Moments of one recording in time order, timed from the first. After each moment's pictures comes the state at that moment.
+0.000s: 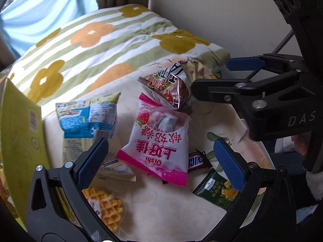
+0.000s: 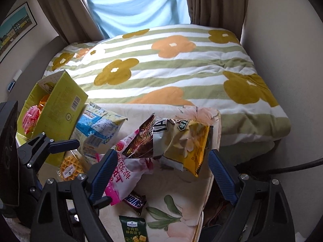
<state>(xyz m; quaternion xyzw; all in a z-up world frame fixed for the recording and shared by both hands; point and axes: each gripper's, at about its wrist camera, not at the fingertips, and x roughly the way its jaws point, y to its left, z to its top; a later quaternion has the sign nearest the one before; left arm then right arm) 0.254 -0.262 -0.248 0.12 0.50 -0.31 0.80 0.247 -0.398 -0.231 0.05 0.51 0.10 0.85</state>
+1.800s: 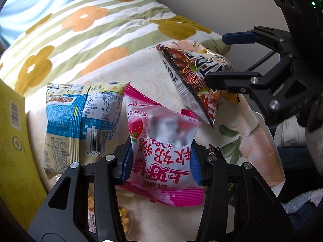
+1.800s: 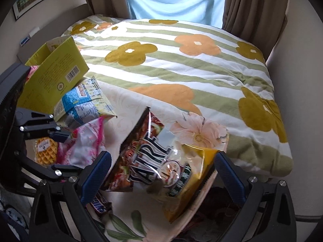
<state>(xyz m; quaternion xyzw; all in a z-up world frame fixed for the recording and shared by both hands) 0.279 -0.252 -0.281 0.11 0.55 -0.33 0.76 0.273 -0.400 -0.258 -0.08 0.50 0.17 0.84</state>
